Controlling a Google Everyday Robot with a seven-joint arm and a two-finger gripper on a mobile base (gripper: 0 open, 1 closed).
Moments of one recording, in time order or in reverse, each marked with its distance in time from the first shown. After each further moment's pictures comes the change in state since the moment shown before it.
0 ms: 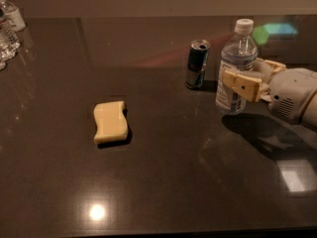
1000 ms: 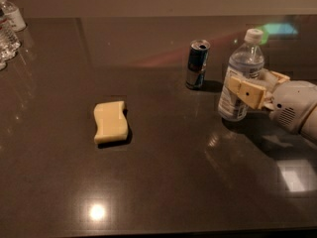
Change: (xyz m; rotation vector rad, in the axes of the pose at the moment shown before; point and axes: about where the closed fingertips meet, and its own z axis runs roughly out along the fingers) arm -0.020 0.015 -0.008 -0.059 0.033 0.097
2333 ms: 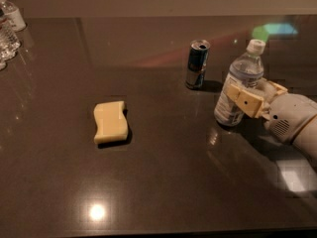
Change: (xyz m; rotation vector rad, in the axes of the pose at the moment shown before) arm -0.018 0.008 -0.002 -0.042 0.081 0.040
